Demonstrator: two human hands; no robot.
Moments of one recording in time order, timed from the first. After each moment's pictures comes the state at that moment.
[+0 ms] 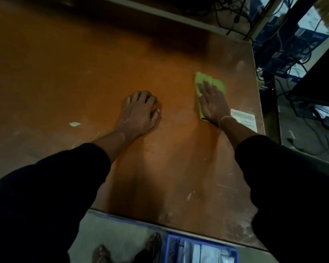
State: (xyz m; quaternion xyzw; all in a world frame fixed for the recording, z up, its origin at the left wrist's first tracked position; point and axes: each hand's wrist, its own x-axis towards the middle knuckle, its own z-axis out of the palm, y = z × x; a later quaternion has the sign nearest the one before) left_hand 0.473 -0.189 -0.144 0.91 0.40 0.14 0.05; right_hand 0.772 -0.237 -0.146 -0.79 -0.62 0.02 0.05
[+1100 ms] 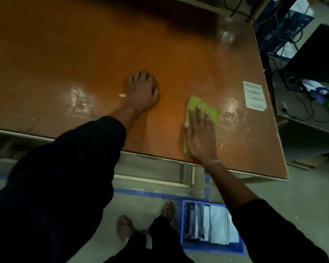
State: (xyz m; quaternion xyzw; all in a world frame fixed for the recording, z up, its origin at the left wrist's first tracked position) left_hand 0.347 -0.183 -0.137 0.89 0.41 0.15 0.09; right_hand 0.486 -0.415 -0.143 -0.85 -0.52 0.02 0.08
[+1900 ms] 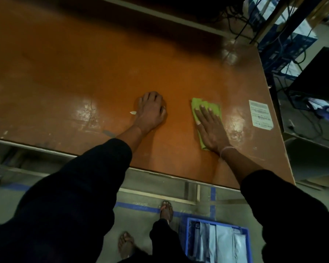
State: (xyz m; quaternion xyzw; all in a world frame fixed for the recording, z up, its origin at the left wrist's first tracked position) left_hand 0.344 -0.185 -0.141 0.89 0.41 0.17 0.07; right_hand 0.566 -0.347 -0.141 -0.79 -0.61 0.05 0.05
